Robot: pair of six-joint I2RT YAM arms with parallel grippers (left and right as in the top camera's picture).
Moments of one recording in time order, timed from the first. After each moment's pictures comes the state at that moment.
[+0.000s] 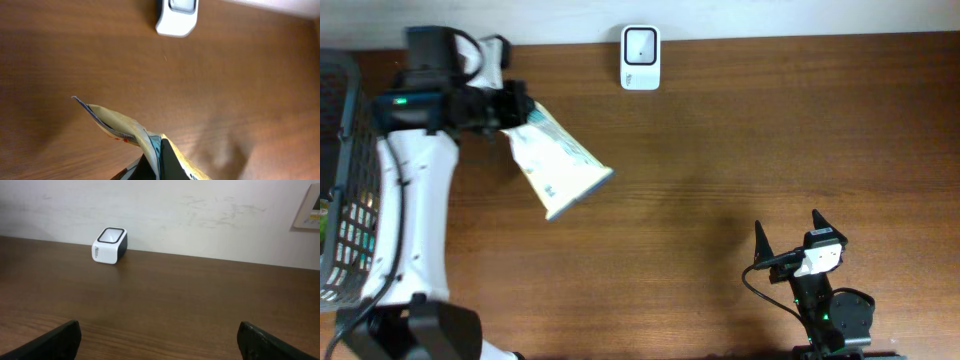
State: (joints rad) left arm 0.02 1.71 1.72 -0.99 0.45 -0.10; right arm 0.02 0.01 0.01 -0.06 -0.13 -0.05
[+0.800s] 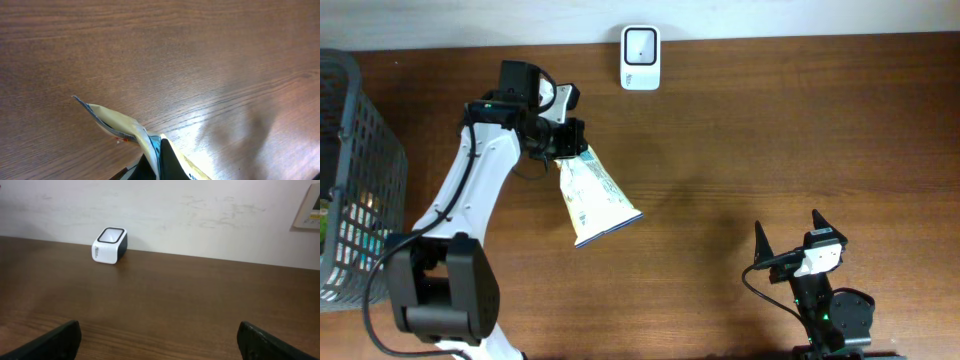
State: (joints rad) left arm -0.12 1.86 1.52 -0.85 0.45 -0.07; right arm 0.02 0.01 0.01 -0.06 -0.13 -0.05
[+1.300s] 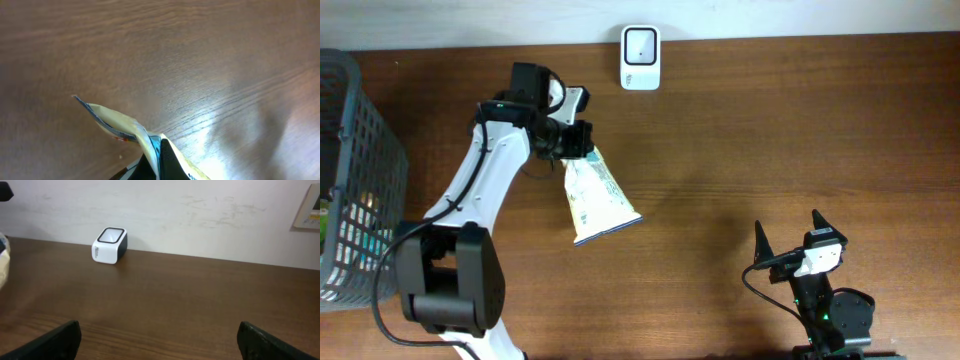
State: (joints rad) left arm -0.15 1.90 1.52 -0.80 0.44 0.01; right arm 0.02 0.01 0.01 -0.06 -0.13 -0.05
